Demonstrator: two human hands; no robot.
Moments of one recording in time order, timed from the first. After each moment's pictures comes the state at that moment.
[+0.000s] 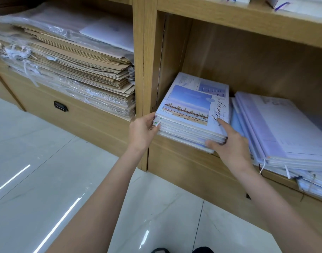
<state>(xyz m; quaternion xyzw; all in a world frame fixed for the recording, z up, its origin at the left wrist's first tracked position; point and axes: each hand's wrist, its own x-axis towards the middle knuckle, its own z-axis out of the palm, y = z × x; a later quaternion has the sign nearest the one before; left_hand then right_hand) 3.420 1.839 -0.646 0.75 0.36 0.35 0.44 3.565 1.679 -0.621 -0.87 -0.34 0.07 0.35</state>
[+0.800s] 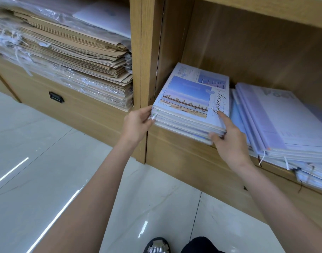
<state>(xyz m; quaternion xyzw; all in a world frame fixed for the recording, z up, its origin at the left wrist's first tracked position) 3.411 1.846 -0.656 0.73 0.37 0.30 0.49 3.560 1.677 -0.627 -0.86 -0.36 0.07 0.37</state>
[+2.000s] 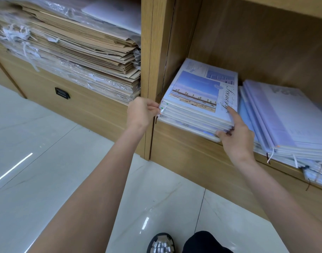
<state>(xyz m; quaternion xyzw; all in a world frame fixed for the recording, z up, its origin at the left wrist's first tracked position) 3.417 1.865 -0.646 0.75 0.44 0.29 0.39 3.554 1.682 -0.632 -0.86 -0.30 0.06 0.40</state>
